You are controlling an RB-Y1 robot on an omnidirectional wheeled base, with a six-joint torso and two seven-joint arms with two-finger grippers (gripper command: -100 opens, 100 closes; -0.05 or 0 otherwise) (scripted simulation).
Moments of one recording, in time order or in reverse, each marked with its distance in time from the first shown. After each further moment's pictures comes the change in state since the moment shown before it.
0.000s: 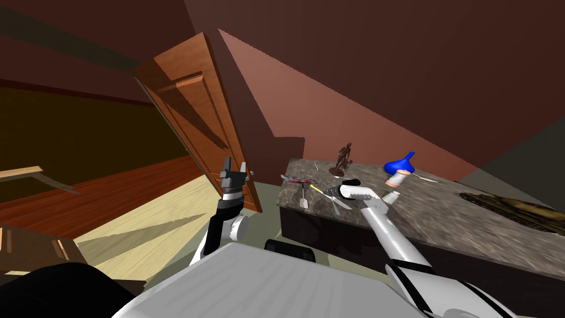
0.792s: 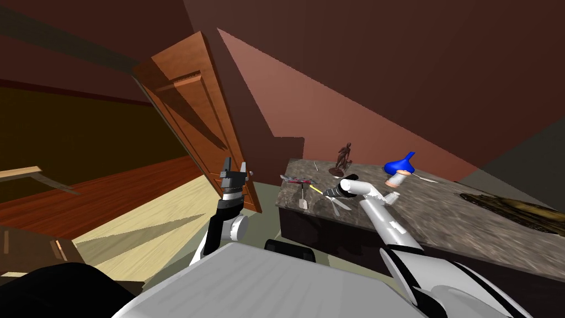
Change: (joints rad) left arm 0.000 0.000 0.000 0.000 0.000 0.000 0.000; right arm -0.106 -0.028 -0.006 0.112 -0.075 0.230 -0.152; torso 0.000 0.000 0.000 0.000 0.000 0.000
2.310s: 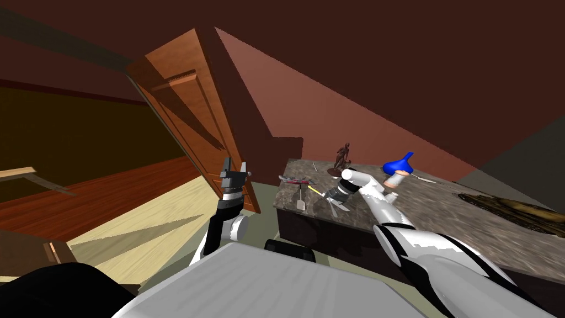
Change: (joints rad) left arm 0.000 0.000 0.000 0.000 0.000 0.000 0.000; right arm -0.189 -0.047 -0.008 0.211 -0.137 0.423 -0.291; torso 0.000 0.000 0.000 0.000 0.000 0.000
